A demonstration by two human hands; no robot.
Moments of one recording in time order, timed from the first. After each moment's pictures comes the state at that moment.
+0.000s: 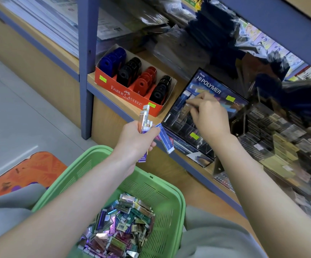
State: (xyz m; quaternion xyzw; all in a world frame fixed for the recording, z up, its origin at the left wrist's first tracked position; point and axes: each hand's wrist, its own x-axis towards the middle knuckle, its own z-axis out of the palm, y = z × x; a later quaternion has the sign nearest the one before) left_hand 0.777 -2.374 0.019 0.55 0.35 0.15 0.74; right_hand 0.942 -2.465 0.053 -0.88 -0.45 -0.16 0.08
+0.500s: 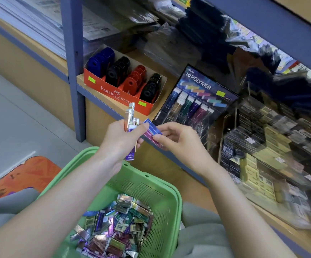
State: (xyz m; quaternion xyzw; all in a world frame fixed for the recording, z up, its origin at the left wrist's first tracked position) left_hand 0.775 -2.371 0.019 0.55 0.35 0.16 0.74; right_hand 0.873 -2.491 0.041 -0.83 -0.38 0.20 0.36
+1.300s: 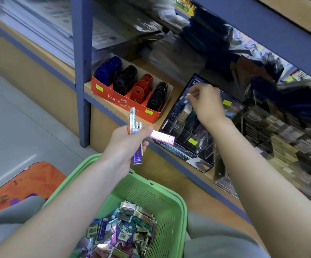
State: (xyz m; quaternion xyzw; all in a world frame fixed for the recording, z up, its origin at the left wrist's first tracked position) left_hand 0.781 -2.365 0.026 0.45 0.36 0.14 0.80; right_hand 0.976 -2.443 0.072 -0.90 -0.36 -0.10 0.22
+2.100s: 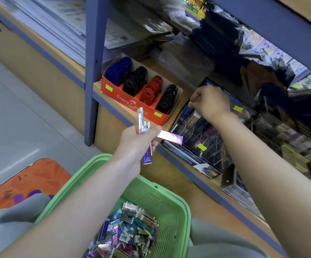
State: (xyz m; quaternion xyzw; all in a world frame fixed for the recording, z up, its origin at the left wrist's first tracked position) left_hand 0.784 -2.355 0.025 0.41 0.38 0.16 0.81; right_hand 0.983 -2.413 0.077 -0.93 -0.35 -0.07 0.05
